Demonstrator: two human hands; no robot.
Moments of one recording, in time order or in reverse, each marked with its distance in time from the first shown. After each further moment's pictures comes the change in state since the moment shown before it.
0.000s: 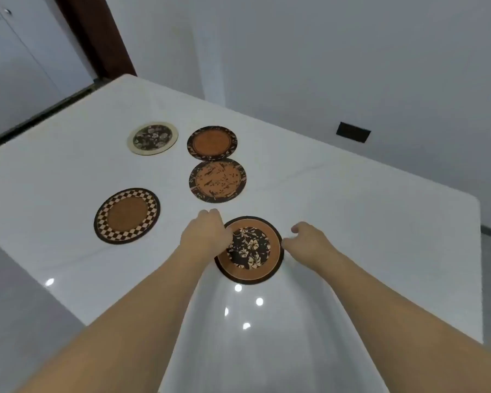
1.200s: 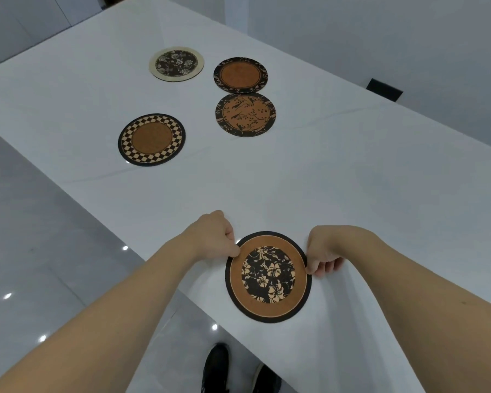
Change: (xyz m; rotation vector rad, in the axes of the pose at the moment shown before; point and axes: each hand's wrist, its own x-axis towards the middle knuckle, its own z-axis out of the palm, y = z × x) left_hand -0.096 -0.090 0.052 -0.250 -0.365 0.116; right_hand -0.035 0.044 0.059 -0.731 -0.666 0.176
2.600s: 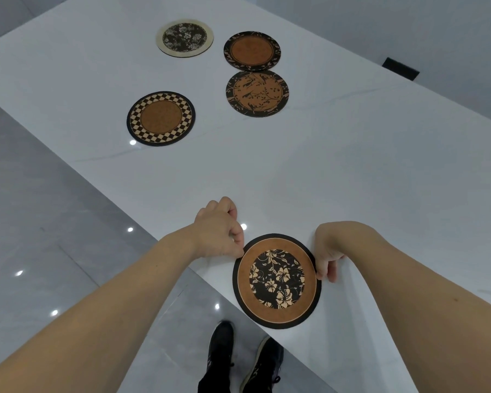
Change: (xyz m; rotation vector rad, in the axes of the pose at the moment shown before) left_hand -0.014 -0.029 0.017 0.150 0.035 0.158; right_hand -0.005 -0.026 0.022 -0.389 -0.218 0.143
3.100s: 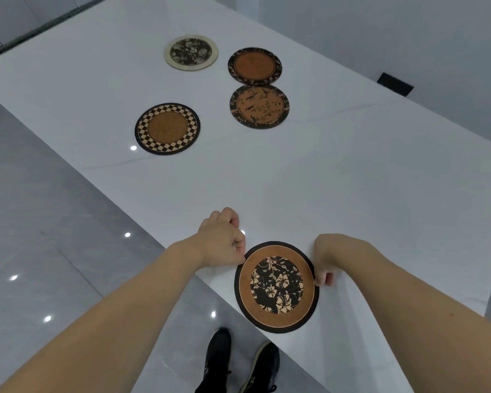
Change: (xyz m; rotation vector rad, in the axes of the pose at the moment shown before) left_hand -0.006 0.002 -0.001 0.054 -0.011 0.015; right_hand -0.005 -0.002 0.009 0.044 0.214 0.069
